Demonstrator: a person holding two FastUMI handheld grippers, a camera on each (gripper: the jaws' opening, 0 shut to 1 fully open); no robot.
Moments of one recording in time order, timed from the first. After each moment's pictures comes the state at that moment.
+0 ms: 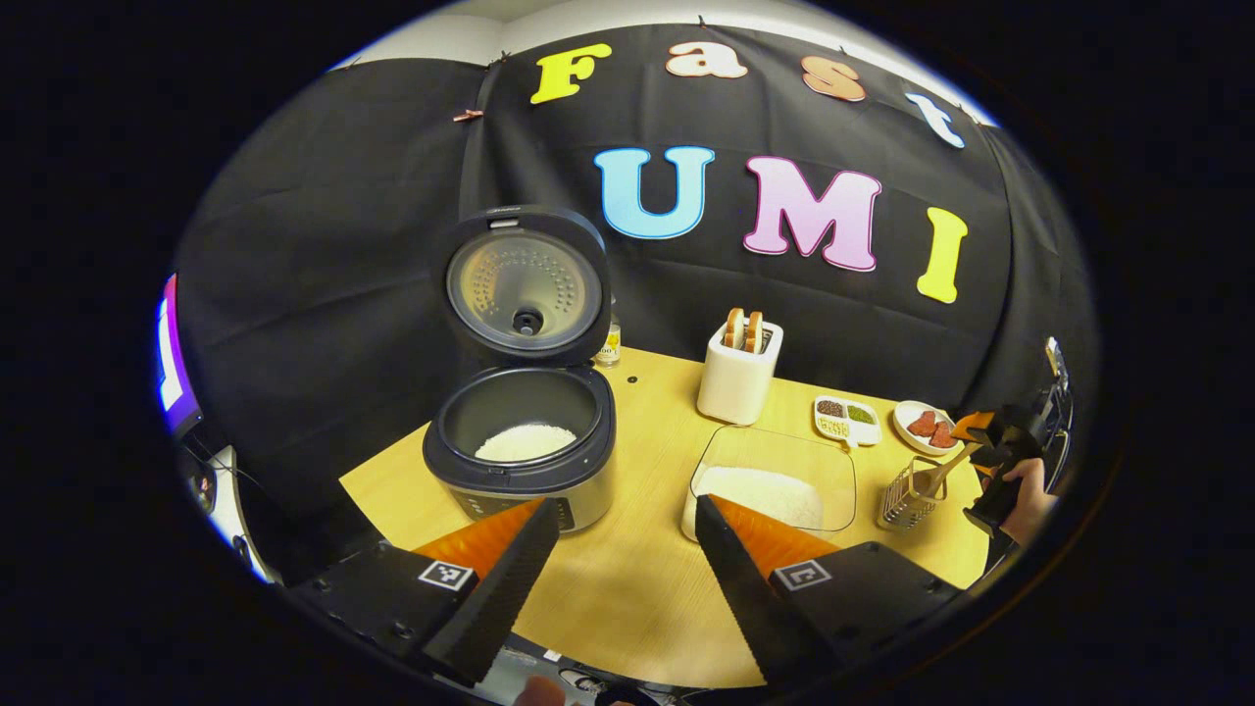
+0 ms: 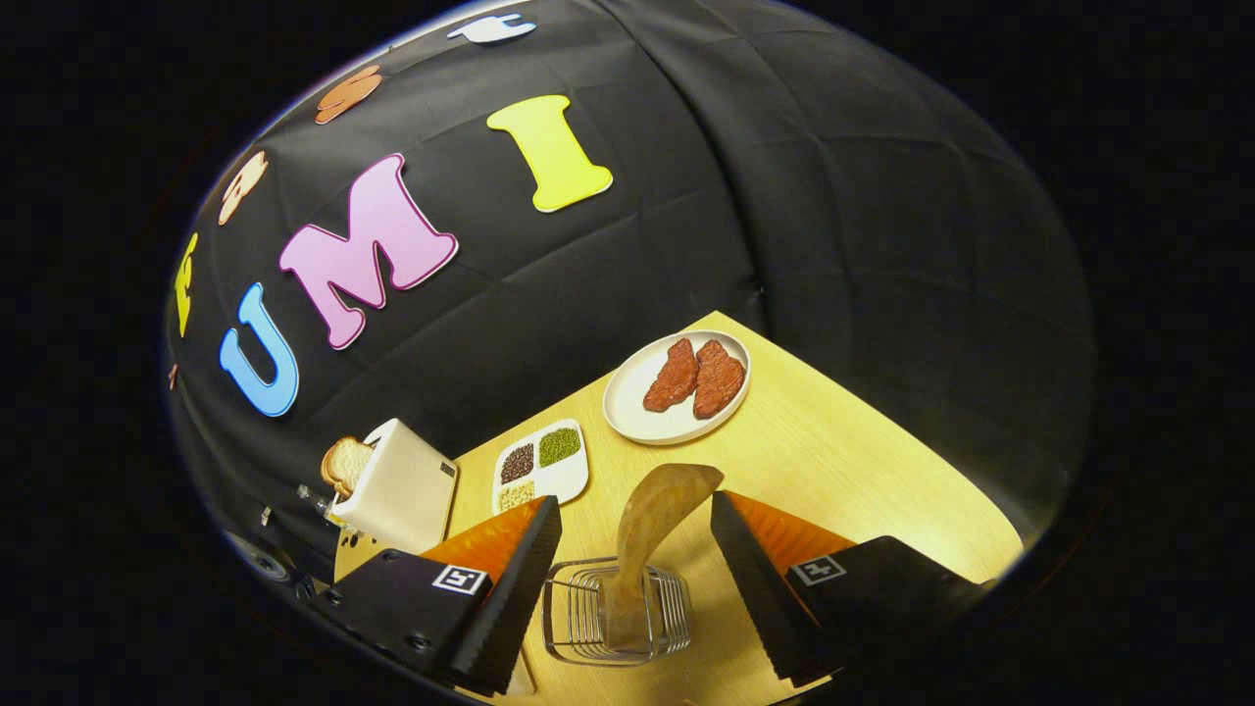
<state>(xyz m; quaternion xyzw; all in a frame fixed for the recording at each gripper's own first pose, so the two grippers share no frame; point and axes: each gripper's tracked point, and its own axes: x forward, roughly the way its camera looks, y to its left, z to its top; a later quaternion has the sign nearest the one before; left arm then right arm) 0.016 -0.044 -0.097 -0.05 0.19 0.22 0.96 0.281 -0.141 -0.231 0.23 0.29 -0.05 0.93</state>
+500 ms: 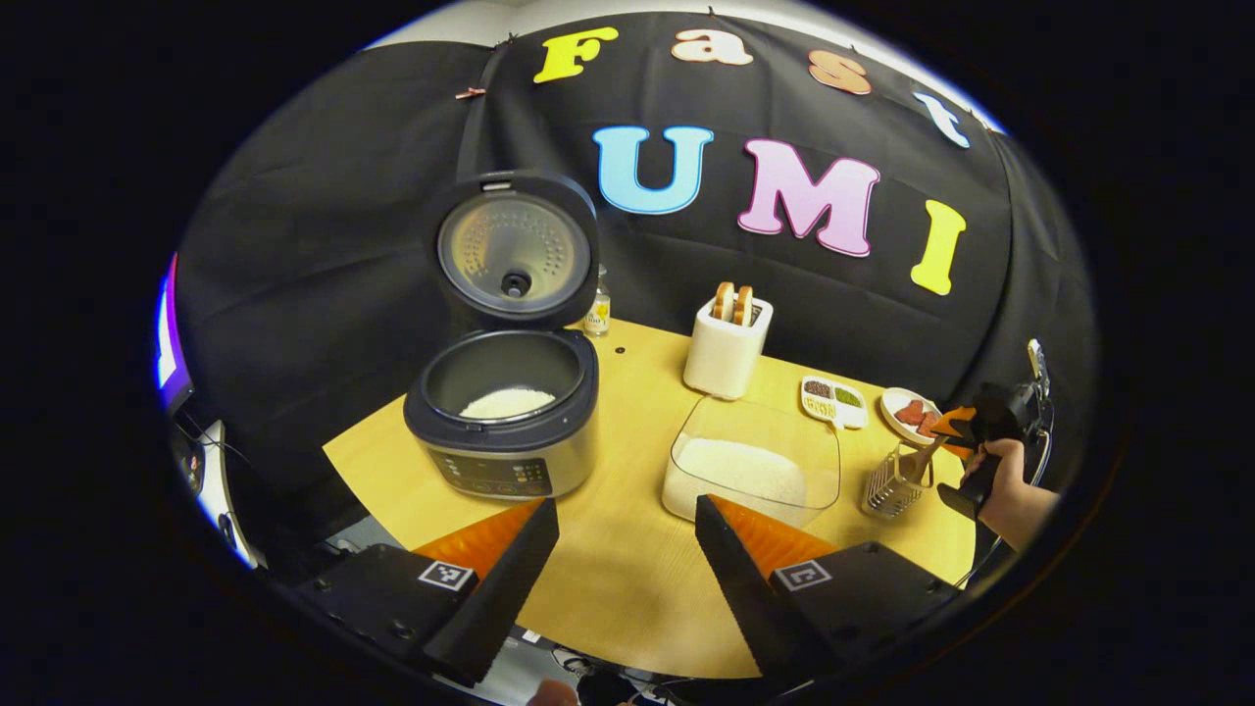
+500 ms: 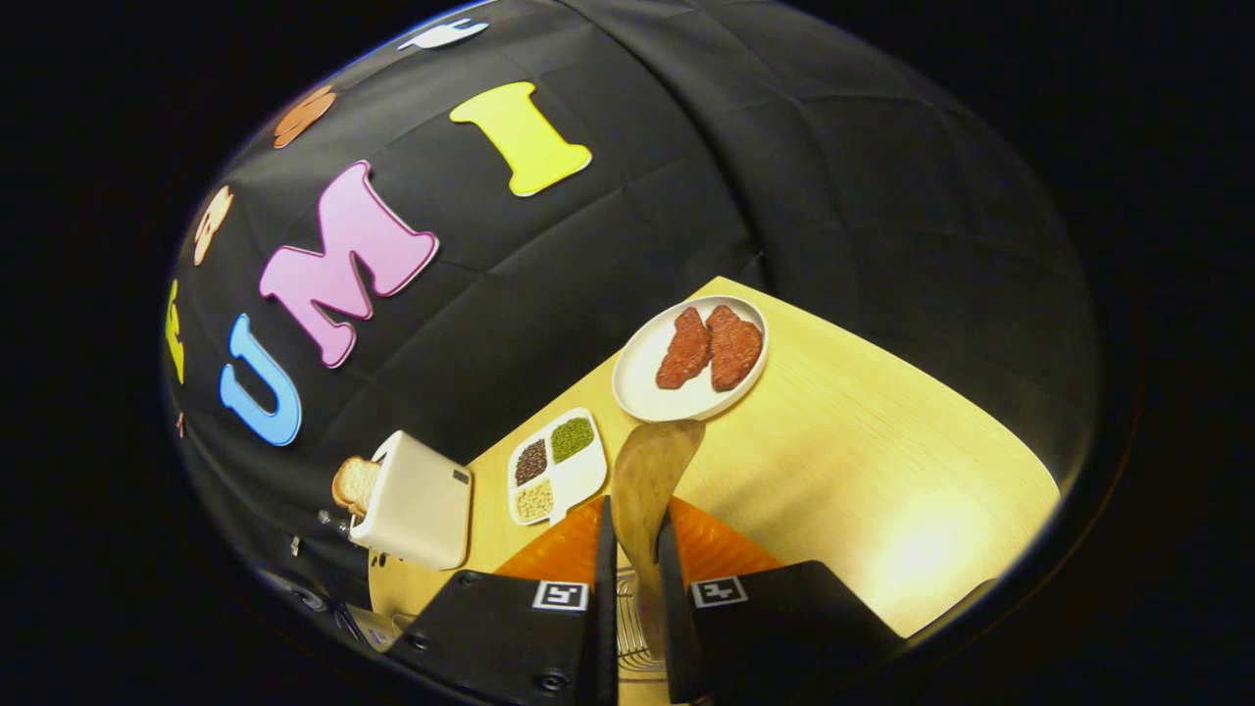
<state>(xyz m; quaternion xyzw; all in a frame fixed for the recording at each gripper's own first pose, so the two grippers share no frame) 0.008 -0.068 -0.129 -0.08 0.23 0.21 0.95 0.301 -0.136 -0.246 0.28 0.31 -0.07 0.91</state>
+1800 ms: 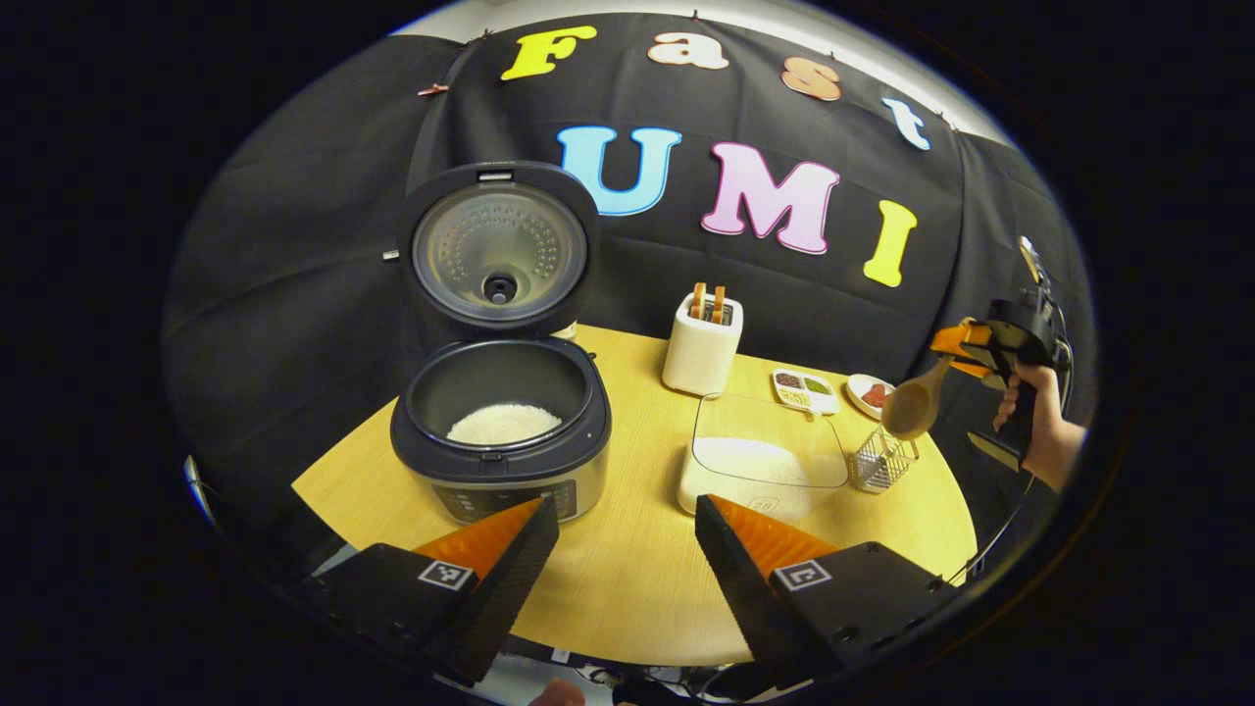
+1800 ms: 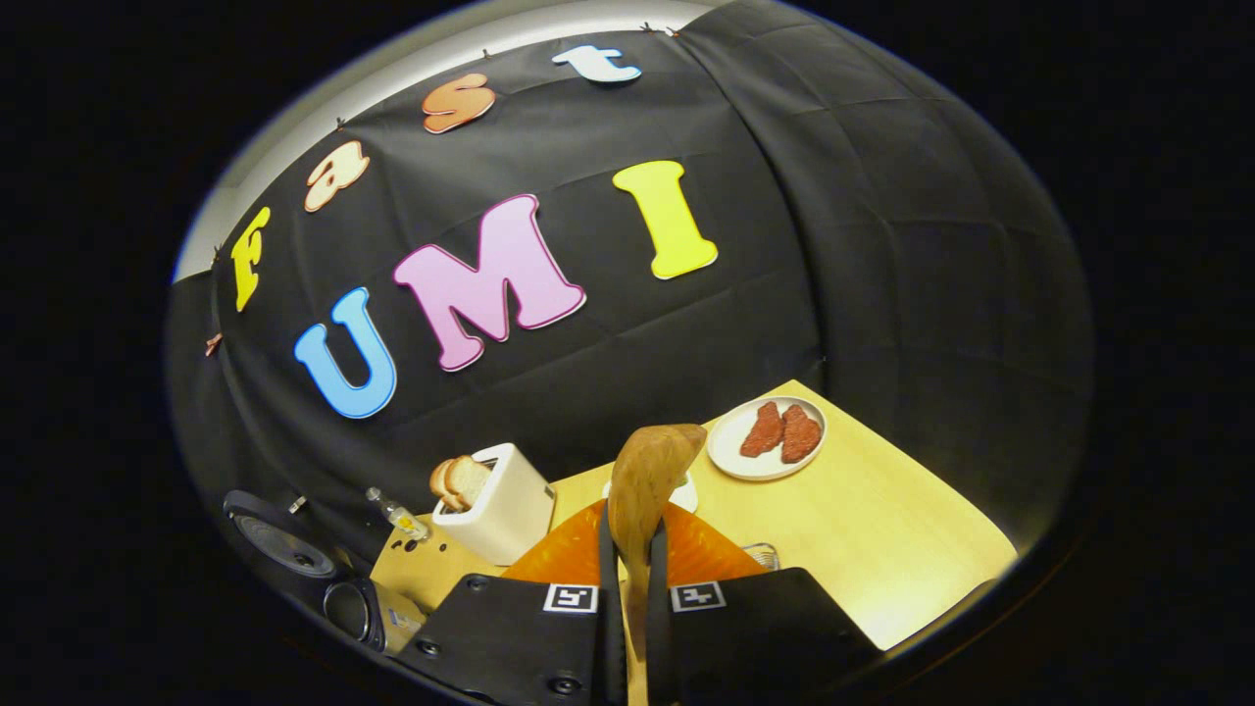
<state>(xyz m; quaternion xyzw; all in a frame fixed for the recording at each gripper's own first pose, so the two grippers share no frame) 0.000 0.002 -0.128 -0.05 0.21 0.09 0.97 0.236 -0.015 -0.079 0.18 0.19 0.02 0.96</state>
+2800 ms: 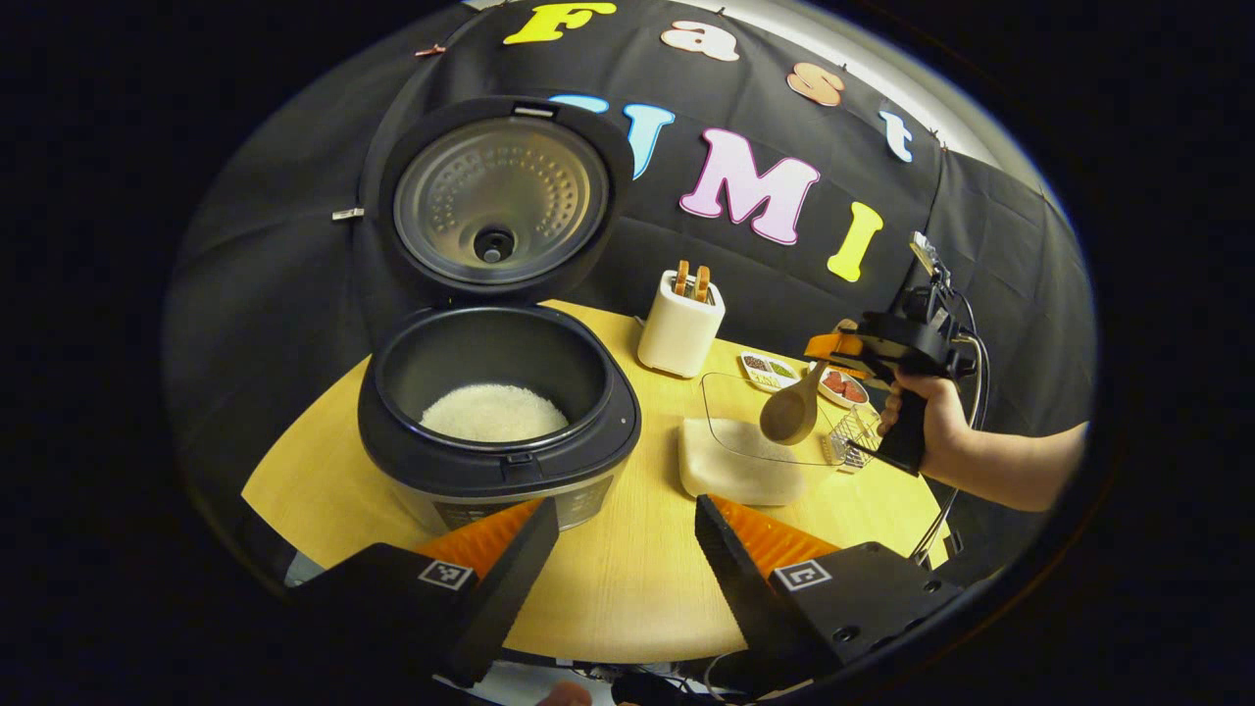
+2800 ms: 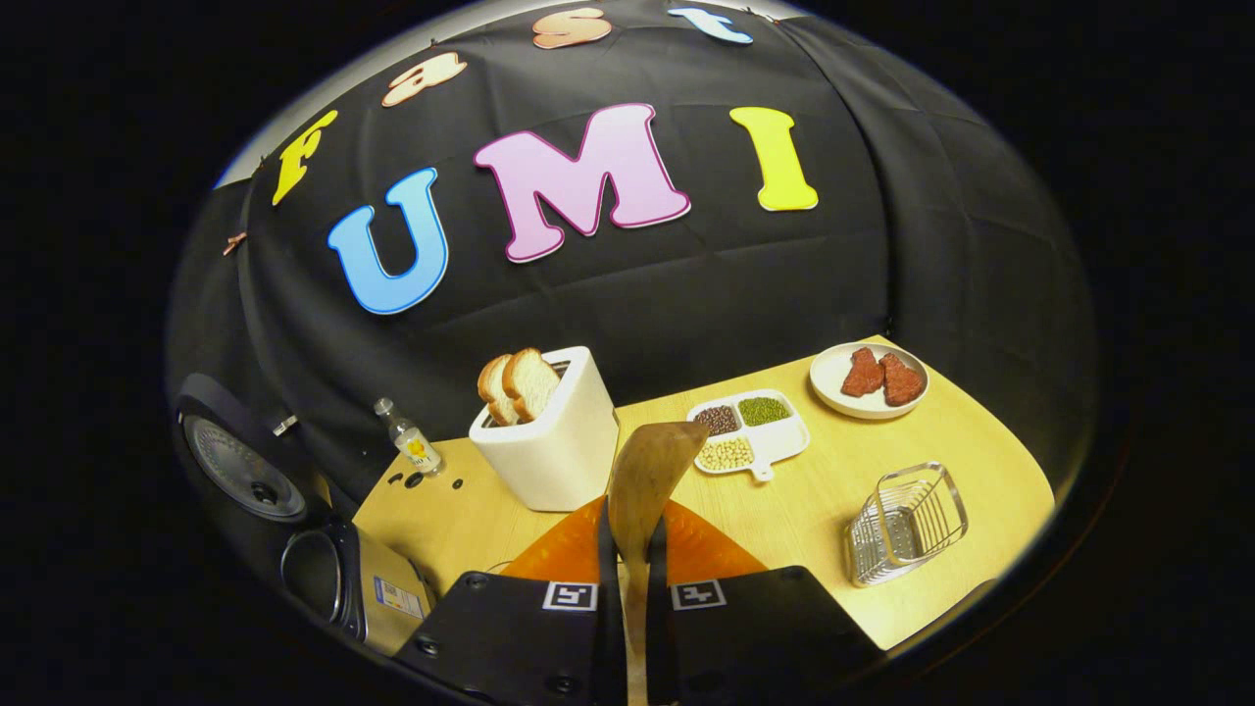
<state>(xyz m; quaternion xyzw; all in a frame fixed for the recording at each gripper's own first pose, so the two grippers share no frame) 0.017 0.050 -0.171 -0.11 0.24 0.00 0.97 0.236 0.134 -0.197 0.11 0.26 0.06 0.96</state>
